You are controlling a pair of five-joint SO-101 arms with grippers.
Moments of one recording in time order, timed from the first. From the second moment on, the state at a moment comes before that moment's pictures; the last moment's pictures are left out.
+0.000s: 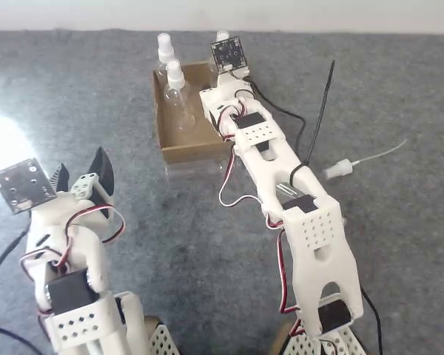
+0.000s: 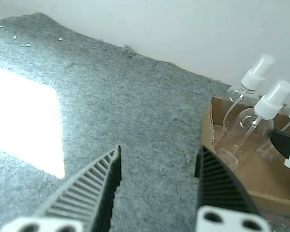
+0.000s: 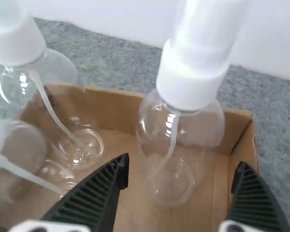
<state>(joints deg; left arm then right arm) -24.4 -81.6 70.2 49.9 13.8 -25.5 46.2 -23.1 16.4 -2.0</state>
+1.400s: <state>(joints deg) -24.6 -81.6 71.5 49.9 13.8 -25.4 20.0 -23.1 64.3 -2.2</state>
